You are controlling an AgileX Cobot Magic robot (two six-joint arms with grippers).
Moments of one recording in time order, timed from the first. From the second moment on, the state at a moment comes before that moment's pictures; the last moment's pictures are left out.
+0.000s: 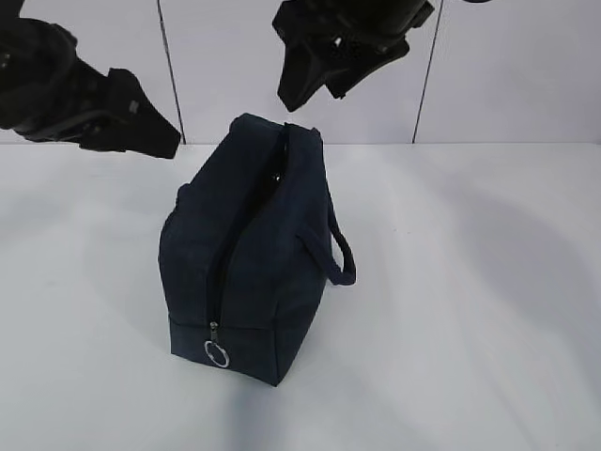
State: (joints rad) left arm -0.42 1.40 -1.11 -0.48 0.66 0.32; right arm 0.48 1.88 -1.96 0.25 1.25 -0.25
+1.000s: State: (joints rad) left arm -0.39 1.16 -0.71 -0.72 0.48 0.51; right arm 0.52 1.36 -0.76 1.34 0.60 -1.04
